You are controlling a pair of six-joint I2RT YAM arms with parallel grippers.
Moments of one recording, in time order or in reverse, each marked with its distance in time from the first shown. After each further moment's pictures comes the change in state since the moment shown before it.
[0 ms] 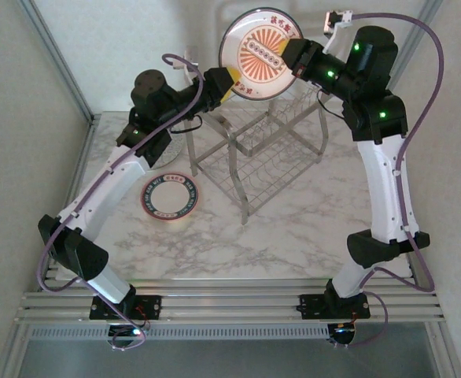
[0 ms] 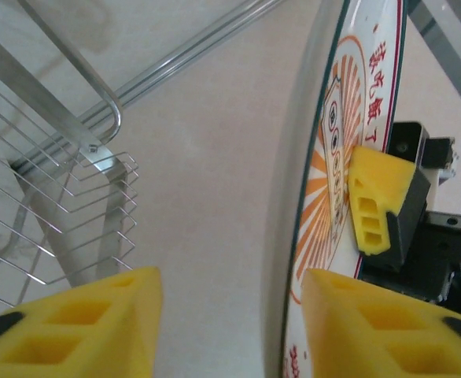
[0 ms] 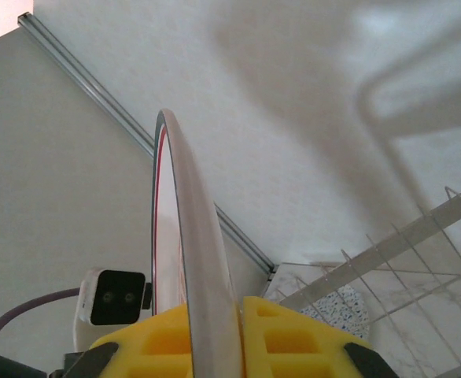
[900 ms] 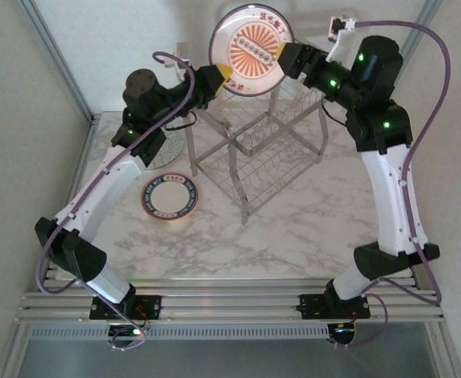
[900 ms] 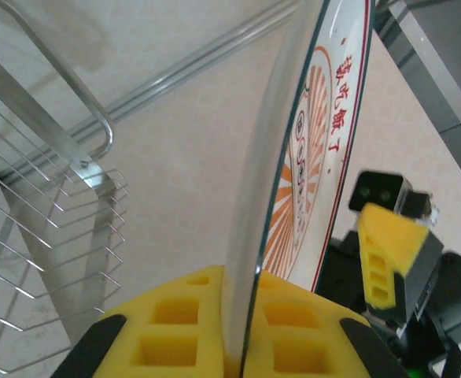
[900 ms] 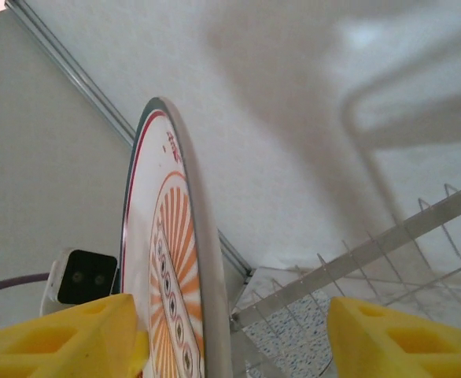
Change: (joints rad) left arm 0.052 -0.037 -0.032 0.051 -0.005 -0.079; right arm 0.014 -0.137 -0.194 0.089 0.088 -0.157
